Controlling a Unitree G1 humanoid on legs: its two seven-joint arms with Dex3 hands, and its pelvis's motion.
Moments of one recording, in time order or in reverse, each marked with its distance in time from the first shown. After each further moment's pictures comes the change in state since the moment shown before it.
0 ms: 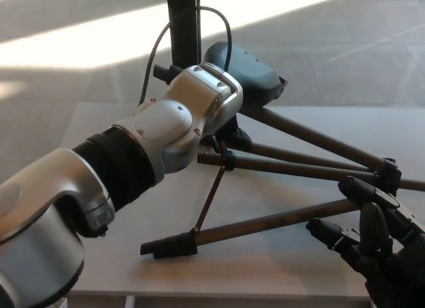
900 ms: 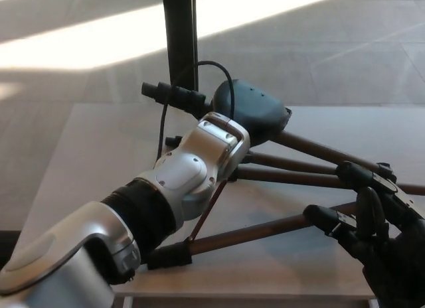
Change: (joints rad) left_arm 0.180 -0.120 0.099 0.087 0.144 0.018 0.287; right_arm -0.060 0.003 0.009 -0.017 0.000 0.049 -0.047
